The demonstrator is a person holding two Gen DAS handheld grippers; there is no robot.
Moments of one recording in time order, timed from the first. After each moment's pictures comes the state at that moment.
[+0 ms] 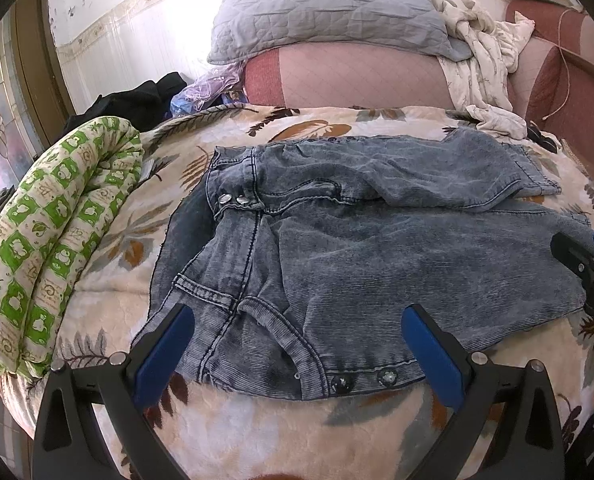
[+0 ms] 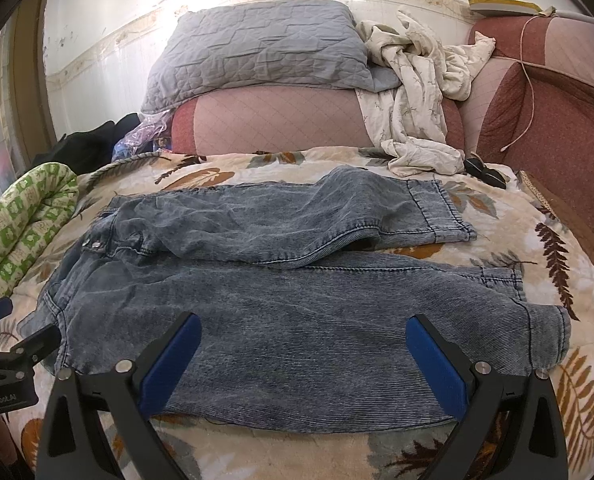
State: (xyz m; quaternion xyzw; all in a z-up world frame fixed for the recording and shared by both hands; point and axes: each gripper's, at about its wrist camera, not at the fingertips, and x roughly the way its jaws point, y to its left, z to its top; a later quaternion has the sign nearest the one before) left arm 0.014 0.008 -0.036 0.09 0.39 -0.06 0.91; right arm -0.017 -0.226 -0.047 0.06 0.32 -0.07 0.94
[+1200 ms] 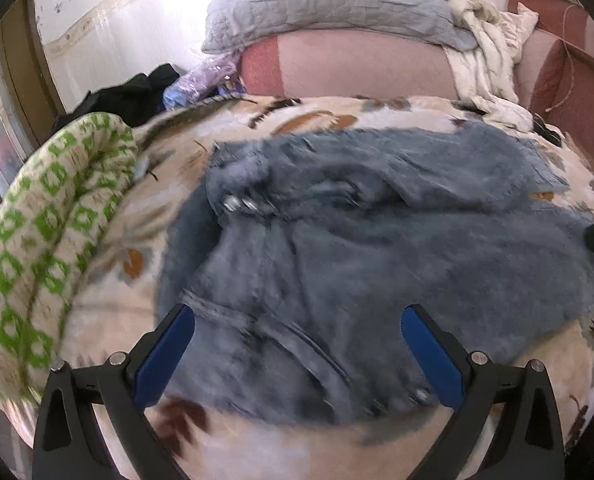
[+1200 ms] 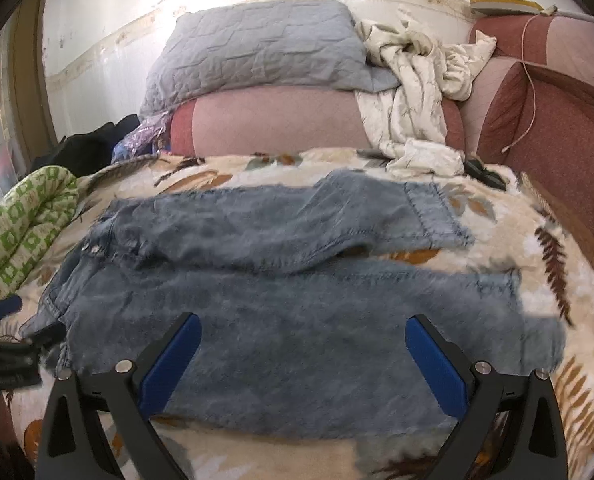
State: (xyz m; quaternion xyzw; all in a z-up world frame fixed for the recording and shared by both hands) left arm 0.057 0.029 -0.031 0.10 0.42 -0.06 0.90; right arm -0.010 -0.245 -0.035 0.05 0.33 -0.07 0.94
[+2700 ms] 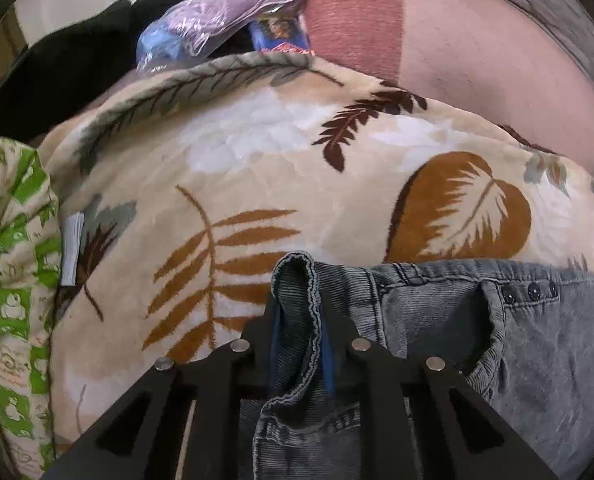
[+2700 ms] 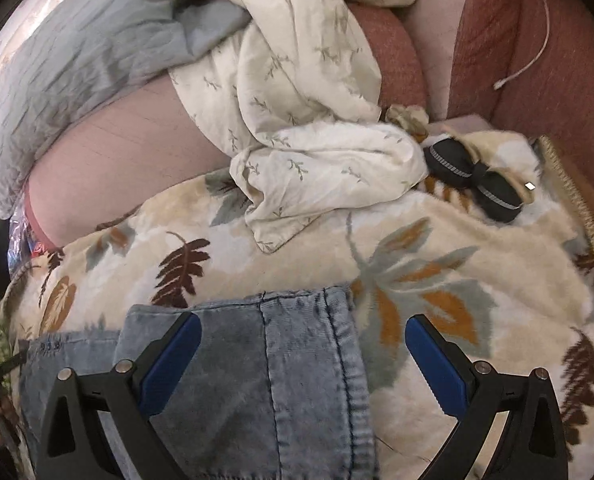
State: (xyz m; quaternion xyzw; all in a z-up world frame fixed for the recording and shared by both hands) left arm 0.391 0.065 -0.082 0.04 0.53 -0.02 0.84; right arm 0.249 -0.498 -0.066 0.19 0.46 -0.13 0.86
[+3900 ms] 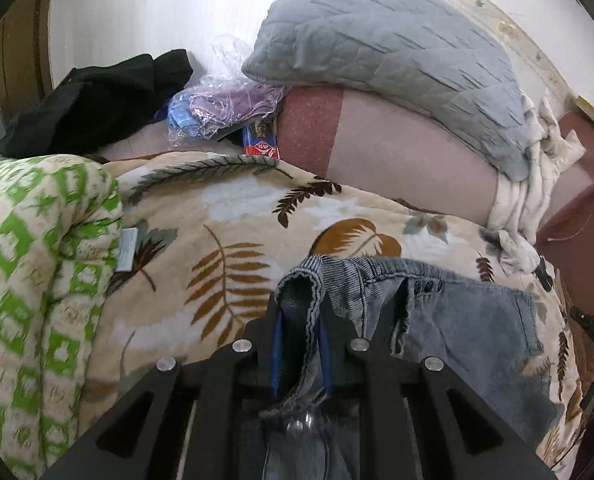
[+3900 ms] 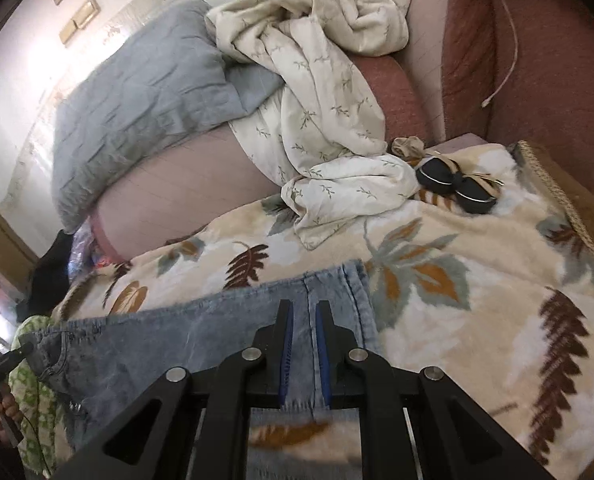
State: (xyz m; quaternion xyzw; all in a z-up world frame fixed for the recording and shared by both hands) left arm 0.266 0.114 0.051 -0.06 0.44 -0.11 0.89; right arm 0.142 -0.490 -0.005 0.24 0.37 -0.06 0.89
